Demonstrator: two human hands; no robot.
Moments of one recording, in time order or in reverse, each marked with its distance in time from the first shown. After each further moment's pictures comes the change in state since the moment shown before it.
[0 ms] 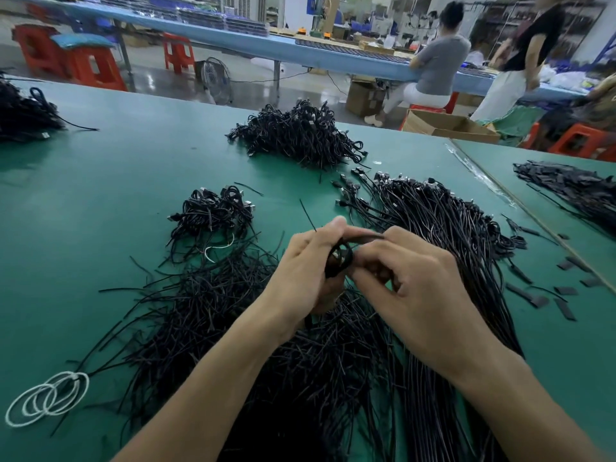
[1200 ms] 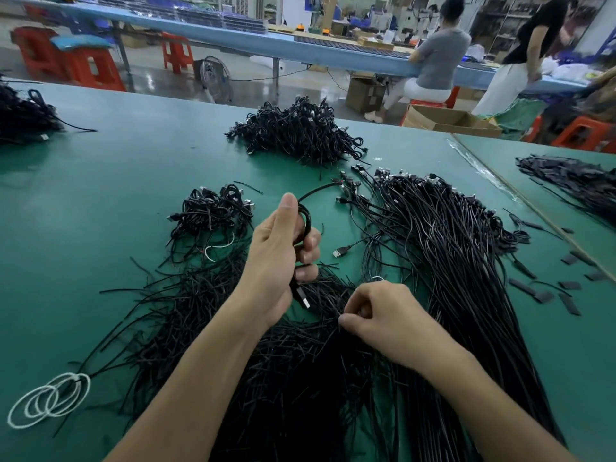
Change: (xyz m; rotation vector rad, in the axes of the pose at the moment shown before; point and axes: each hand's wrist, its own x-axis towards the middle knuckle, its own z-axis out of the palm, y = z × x) left_hand 0.008 0.003 -0.019 -0.233 0.248 0.001; right_hand -0.016 0.041 0.046 -0.072 -0.462 0.521
